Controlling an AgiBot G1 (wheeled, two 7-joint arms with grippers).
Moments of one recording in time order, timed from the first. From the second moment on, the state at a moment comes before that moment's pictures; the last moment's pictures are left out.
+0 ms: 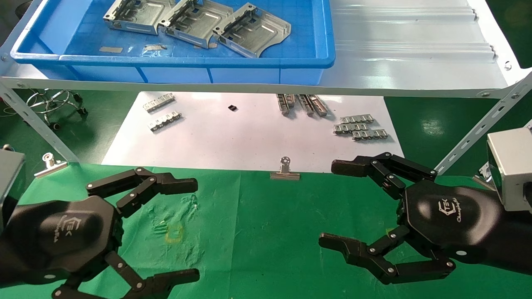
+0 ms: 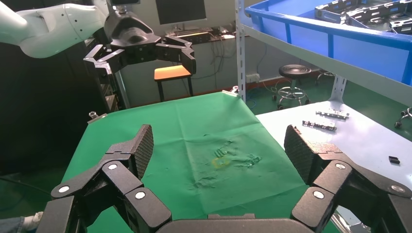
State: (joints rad) left arm -1.08 0.61 0.28 -1.28 0.73 1.49 -0.19; right arm 1.08 -0.54 -0.42 1.21 -0.60 -1.40 0.10
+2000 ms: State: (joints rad) left arm -1.83 1.01 0.49 -0.51 1.26 0.94 -0.25; right arm 1.08 -0.54 -0.42 1.21 -0.60 -1.40 0.10
